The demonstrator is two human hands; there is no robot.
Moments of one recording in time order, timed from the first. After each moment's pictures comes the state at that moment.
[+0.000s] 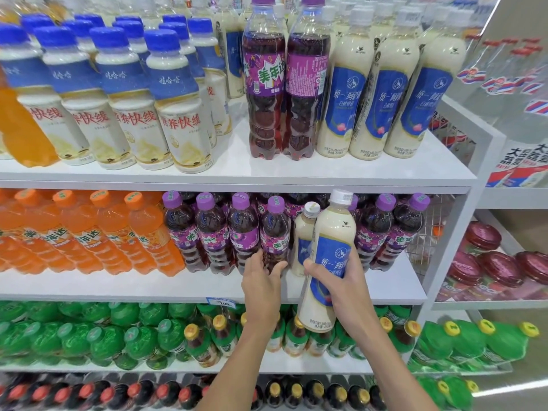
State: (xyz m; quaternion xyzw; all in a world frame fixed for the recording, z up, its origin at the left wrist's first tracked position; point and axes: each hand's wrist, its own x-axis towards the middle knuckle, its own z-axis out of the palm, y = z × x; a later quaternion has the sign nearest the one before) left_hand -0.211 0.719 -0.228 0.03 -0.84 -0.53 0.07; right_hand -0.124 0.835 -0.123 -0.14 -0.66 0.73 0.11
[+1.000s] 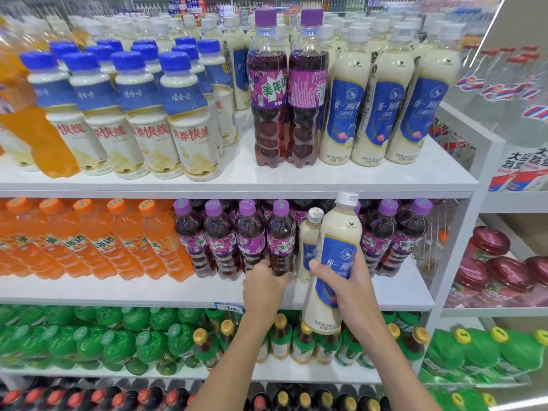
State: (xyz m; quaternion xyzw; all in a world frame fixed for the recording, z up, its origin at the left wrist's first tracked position) left_hand -0.218 0.707 -0.198 0.04 -0.89 -0.44 -0.07; right_hand -0.122 0.837 -0.118 -0.12 -0.65 0.74 0.11
